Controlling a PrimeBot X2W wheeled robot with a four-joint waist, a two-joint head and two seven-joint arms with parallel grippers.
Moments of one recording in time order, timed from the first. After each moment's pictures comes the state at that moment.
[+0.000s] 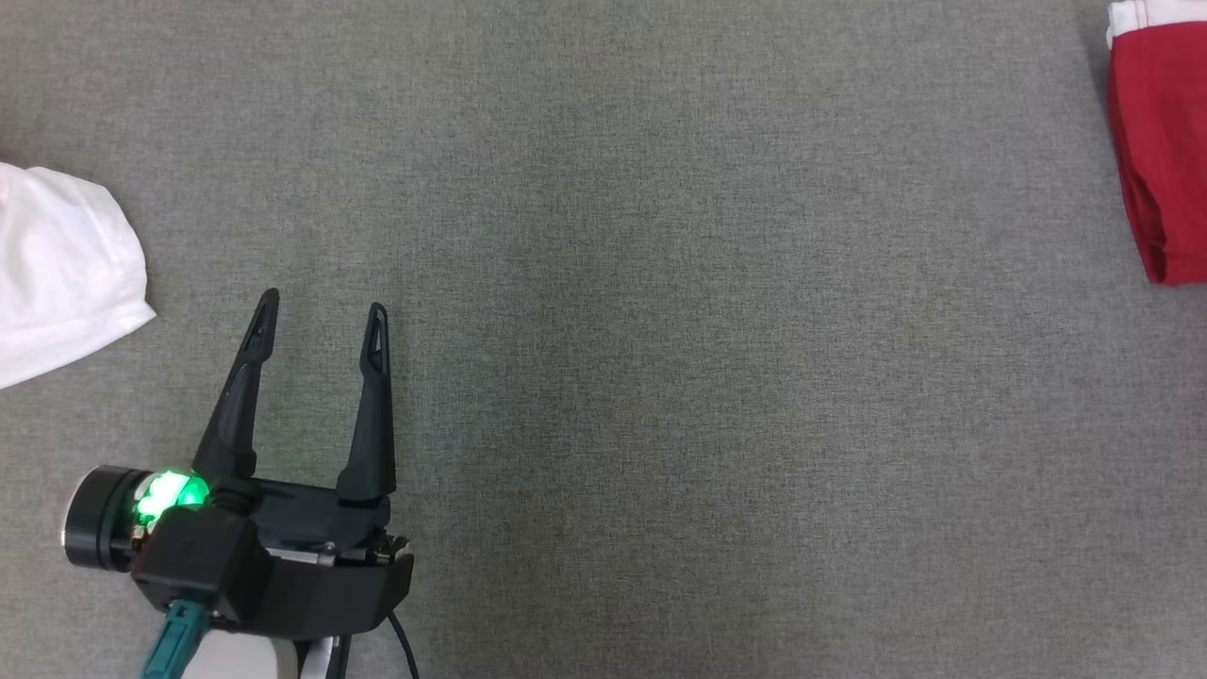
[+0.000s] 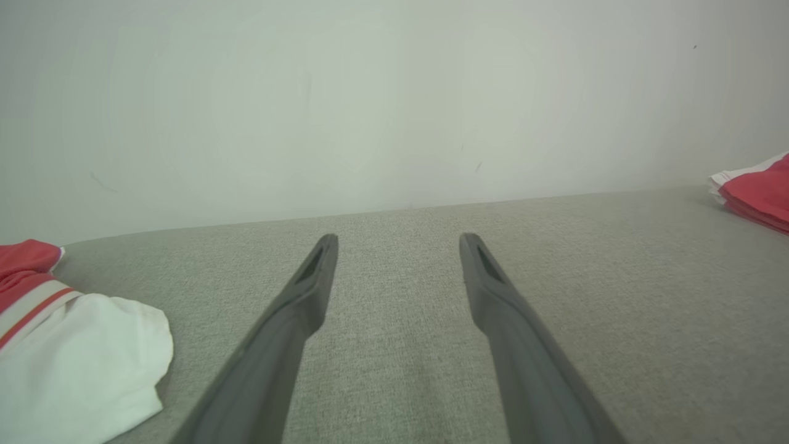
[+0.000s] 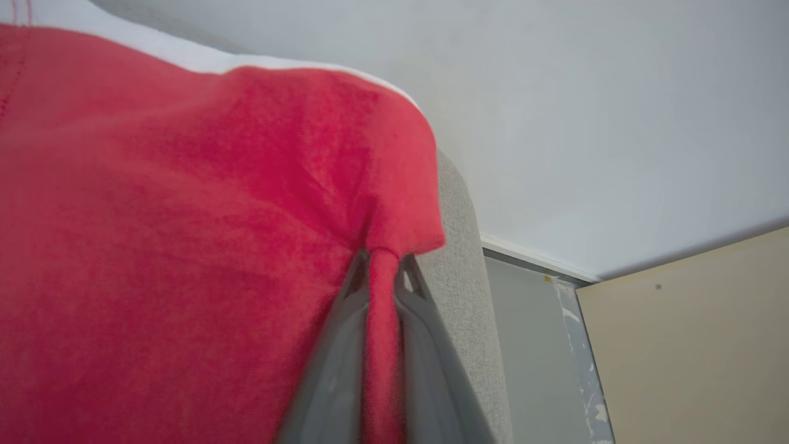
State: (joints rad) left arm -0.23 0.06 -0.06 -0.11 -0.04 -0.12 -0.26; right arm -1.15 -0.76 0.61 1.24 0.39 0.13 -0.19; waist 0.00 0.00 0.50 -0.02
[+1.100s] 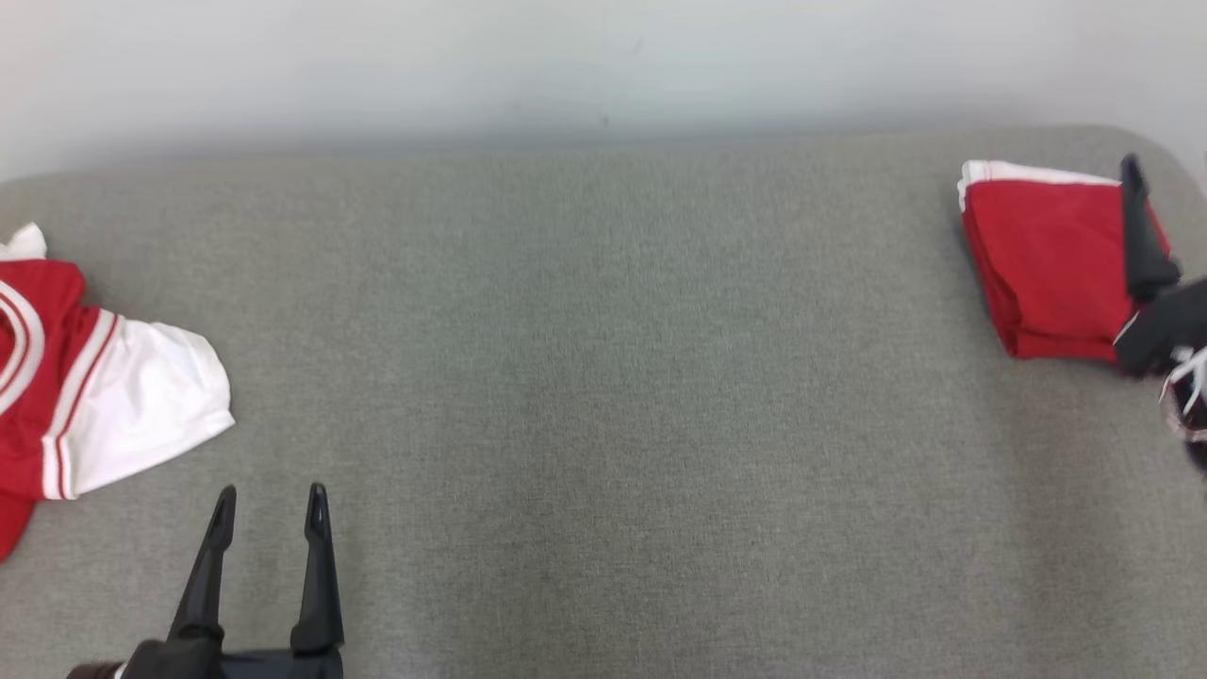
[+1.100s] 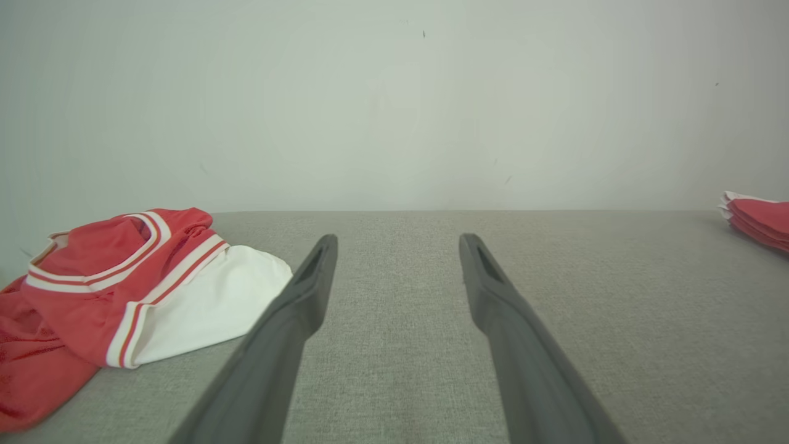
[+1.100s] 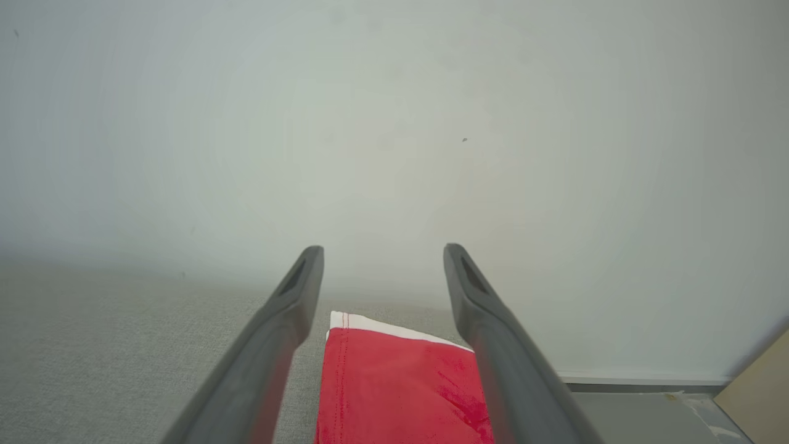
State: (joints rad) left arm 0.01 0.05 0.04 -0.02 -0.10 -0.11 -0.26; right arm -0.79 -0.56 0.25 0.80 0.39 0.13 -0.26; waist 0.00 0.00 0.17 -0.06
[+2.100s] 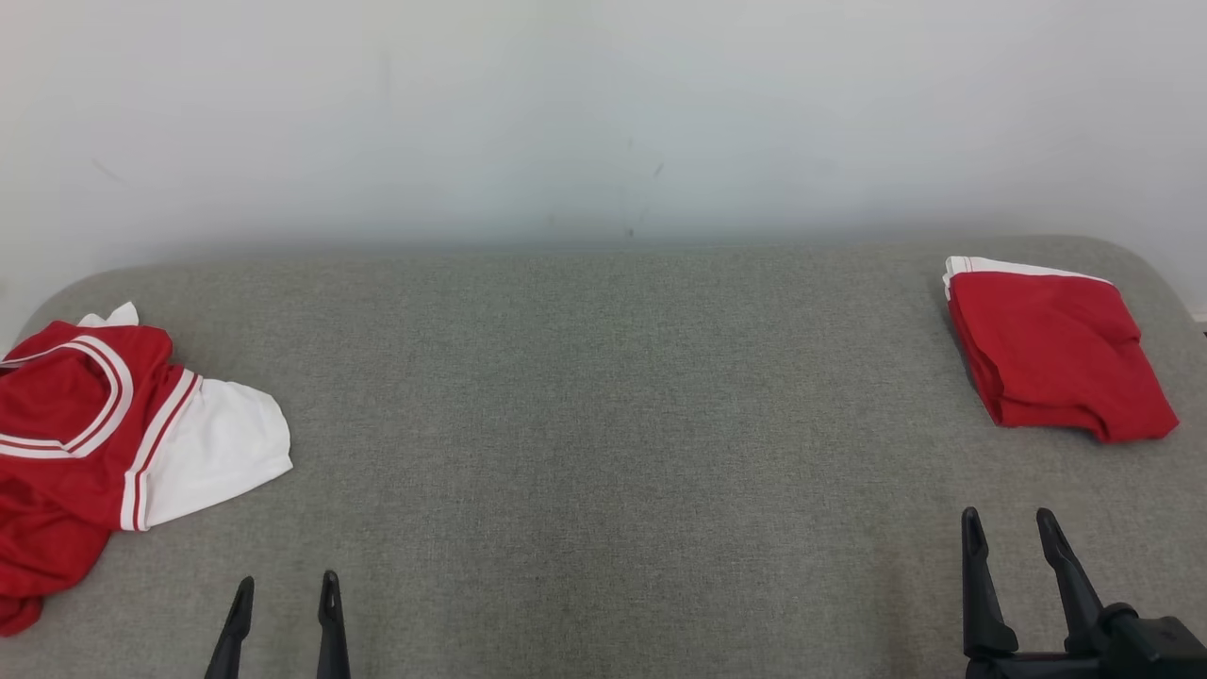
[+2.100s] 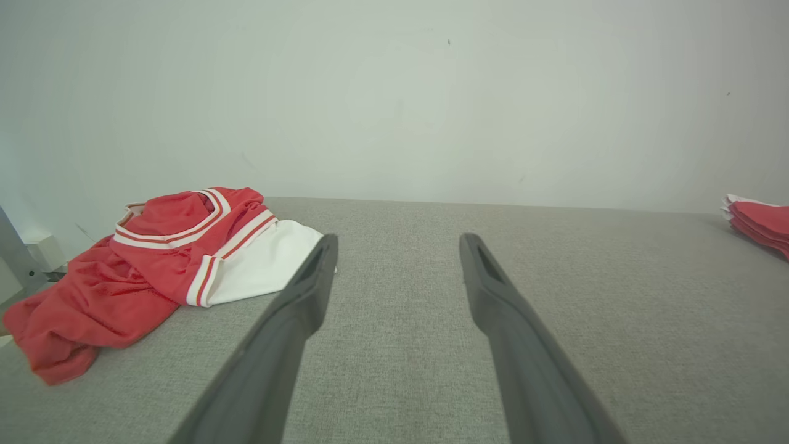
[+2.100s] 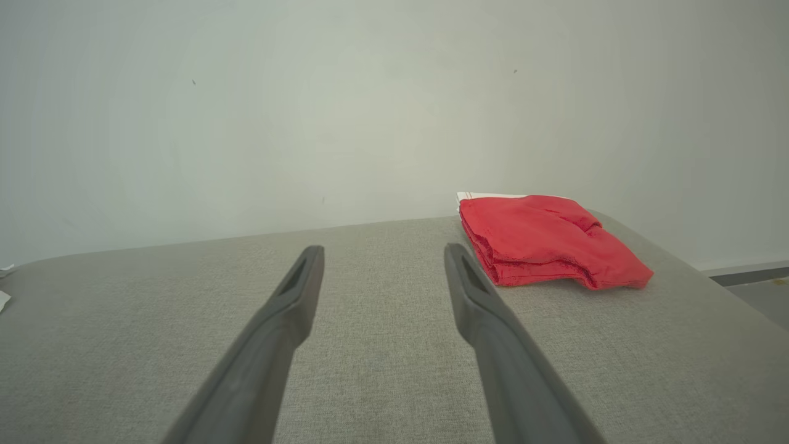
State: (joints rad) left arm 0.13 0.05 0.03 0.04 -0.12 -0.08 -0.26; right arm 0.05 -0.09 -0.08 0.13 0.16 0.13 -0.26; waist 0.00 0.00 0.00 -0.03
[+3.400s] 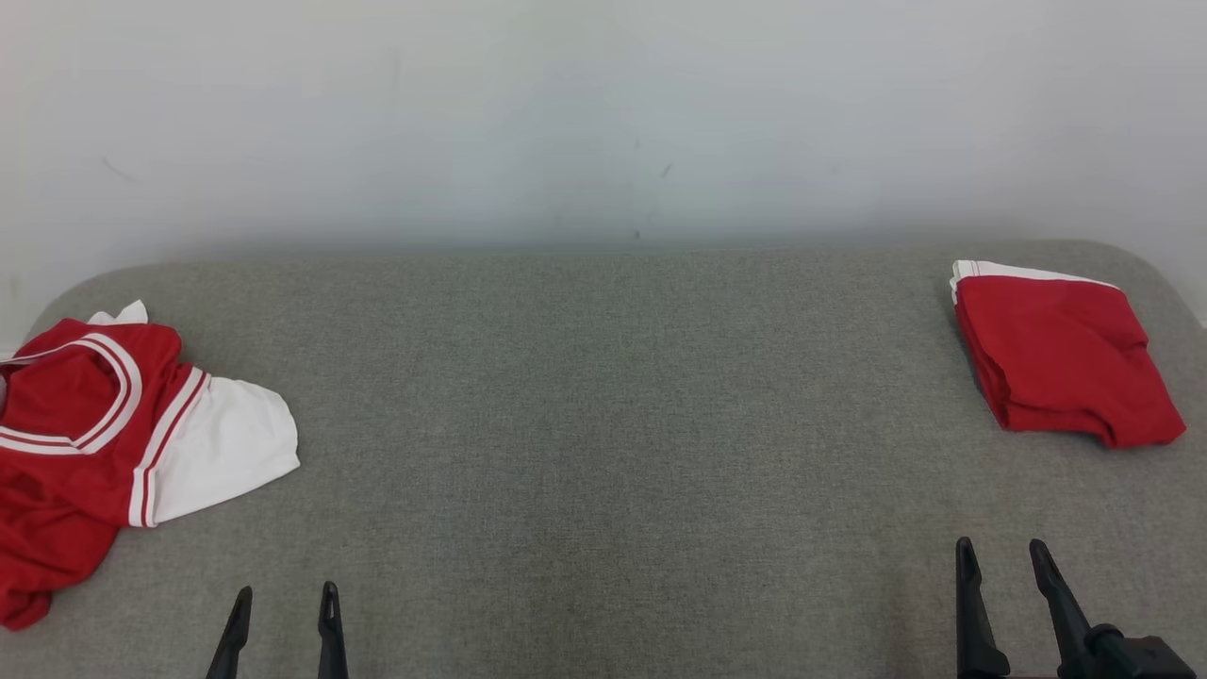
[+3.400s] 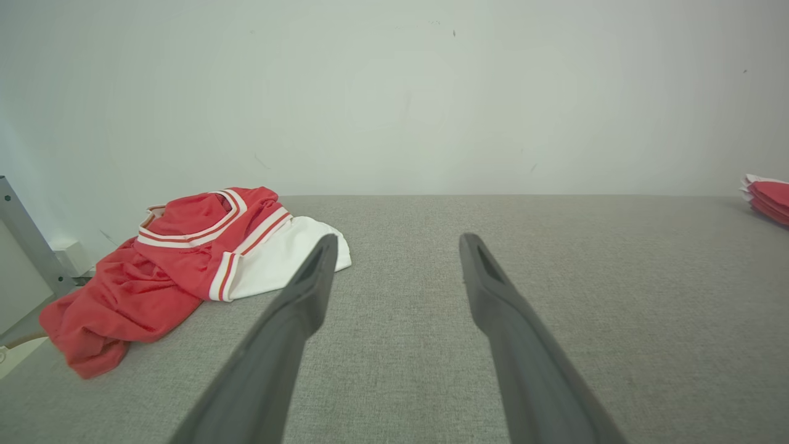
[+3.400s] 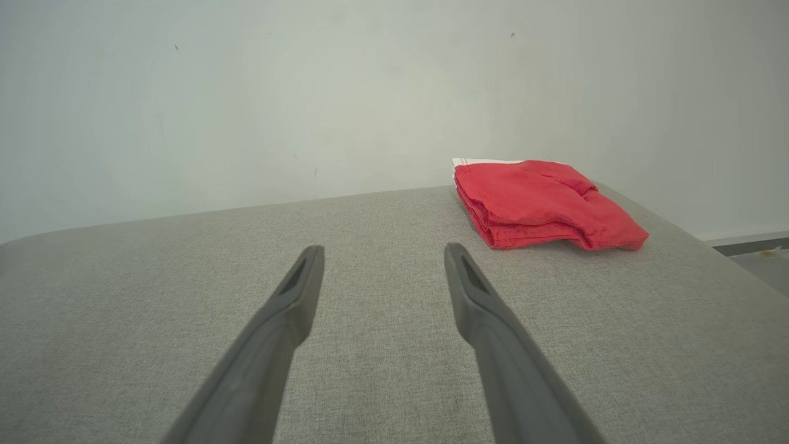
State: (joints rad) left arm 0.15 0.05 0.03 0.03 -0.07 -0.06 -0.26; right arm 0.08 -0.05 -0.11 0.17 0.13 0.13 -0.26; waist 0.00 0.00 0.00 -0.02
